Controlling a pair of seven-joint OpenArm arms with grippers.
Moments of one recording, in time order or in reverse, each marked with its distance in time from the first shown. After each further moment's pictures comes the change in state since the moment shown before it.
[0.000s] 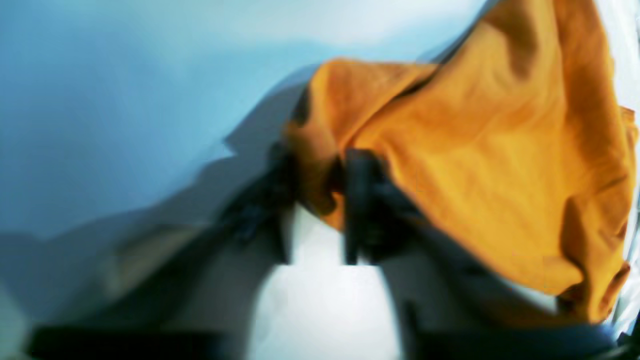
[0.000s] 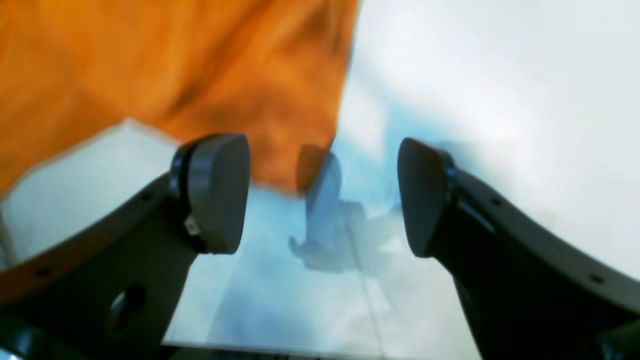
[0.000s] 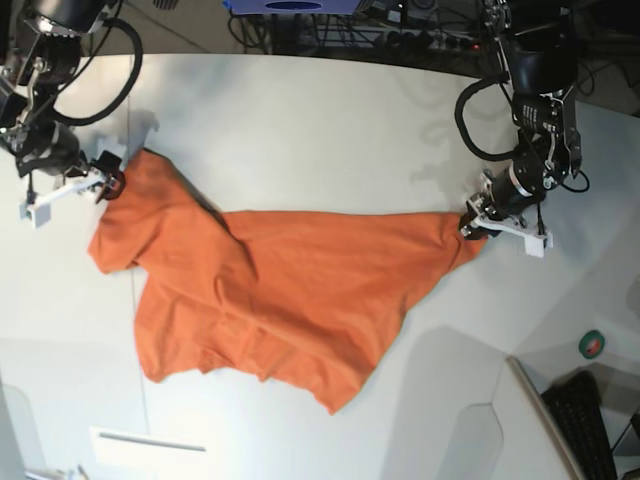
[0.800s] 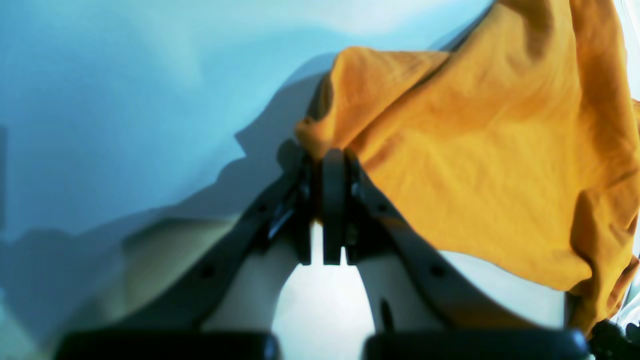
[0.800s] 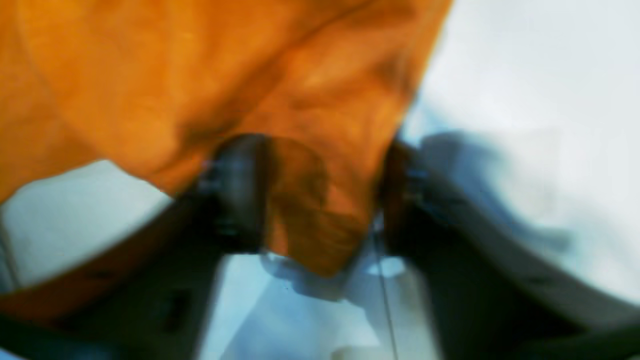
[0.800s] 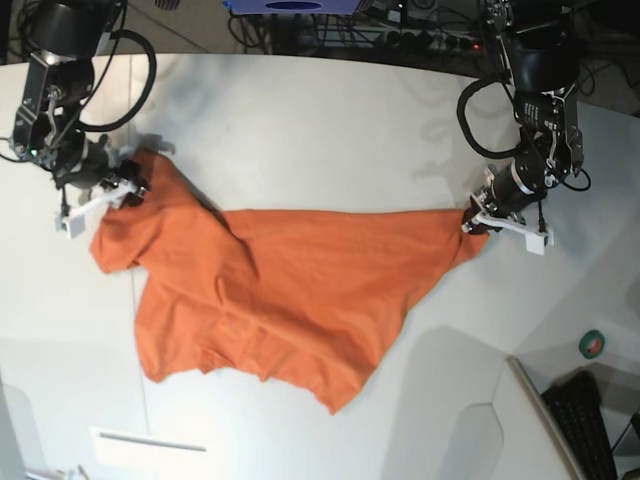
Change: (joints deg) left arm 0.5 -0.3 0.0 0.3 0.3 0.1 0.4; right arm 3.9 2.9 -9.4 -15.4 0.9 0.5 10.2
